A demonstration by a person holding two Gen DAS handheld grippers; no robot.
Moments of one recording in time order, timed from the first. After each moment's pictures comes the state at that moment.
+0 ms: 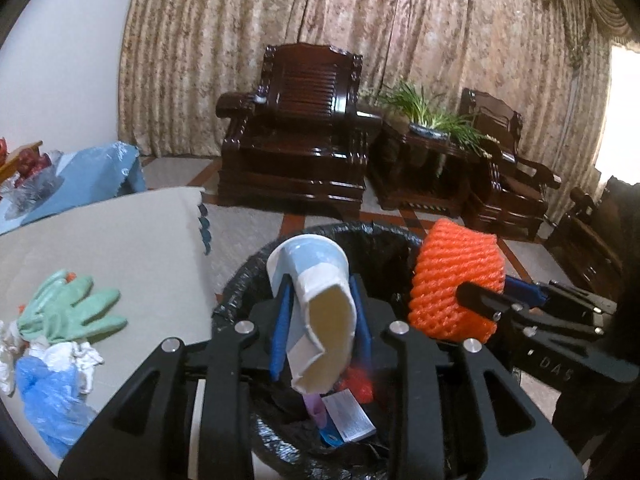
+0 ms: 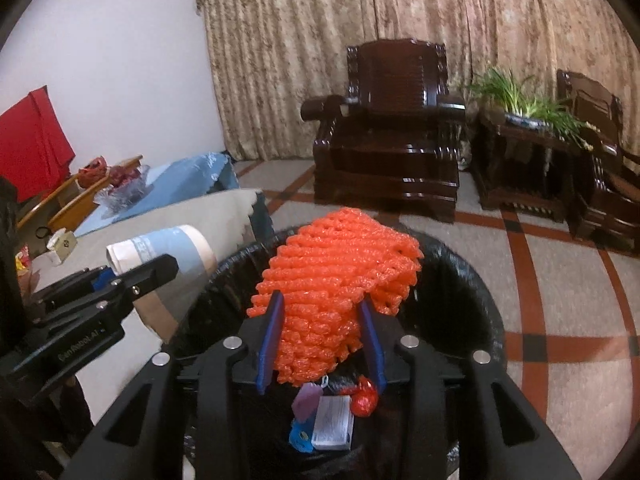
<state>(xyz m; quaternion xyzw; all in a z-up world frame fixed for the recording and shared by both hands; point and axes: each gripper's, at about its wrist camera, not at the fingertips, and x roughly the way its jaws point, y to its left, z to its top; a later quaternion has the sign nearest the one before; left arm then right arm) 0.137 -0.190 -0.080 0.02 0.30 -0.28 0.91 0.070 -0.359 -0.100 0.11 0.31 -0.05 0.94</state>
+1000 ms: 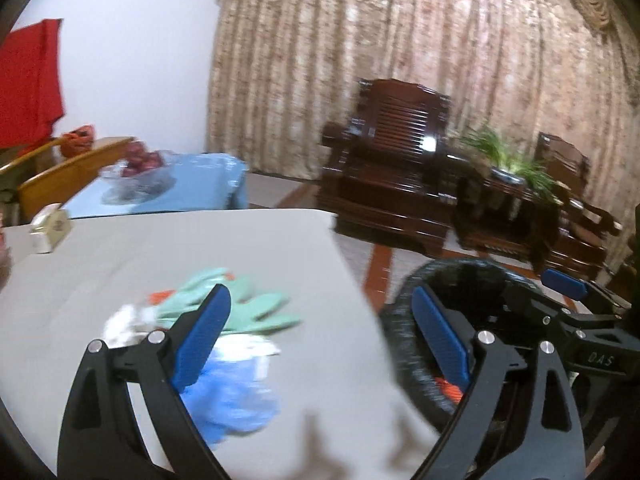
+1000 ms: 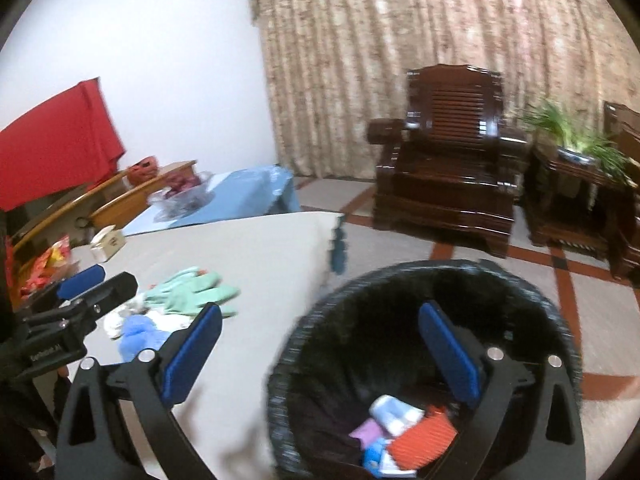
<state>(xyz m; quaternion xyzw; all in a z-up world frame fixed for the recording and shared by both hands) 0.114 -0.025 -0.035 -0.01 0.25 -0.12 0.96 0.100 -0.248 -0.059 0.08 0.25 0.06 0.96</state>
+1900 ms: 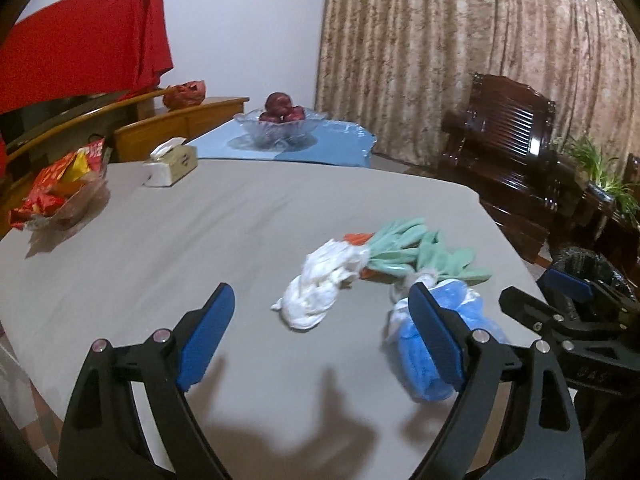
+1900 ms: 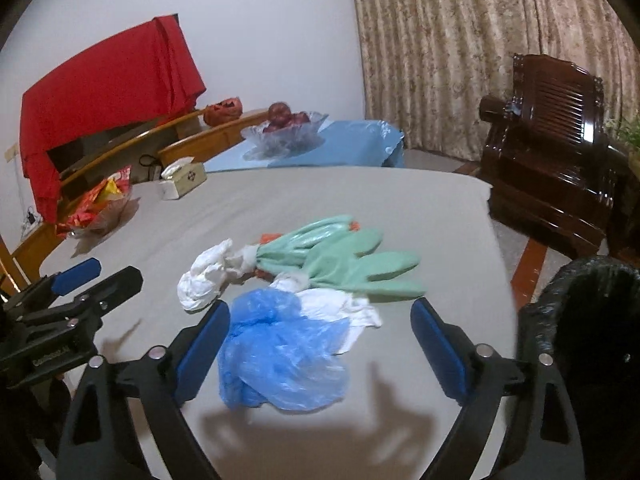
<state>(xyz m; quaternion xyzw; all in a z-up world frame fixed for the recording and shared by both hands) 0.101 0.138 -0.076 -0.04 0.29 0.05 0.95 0.142 -0.063 -0.112 0.02 0.30 0.19 0.93</state>
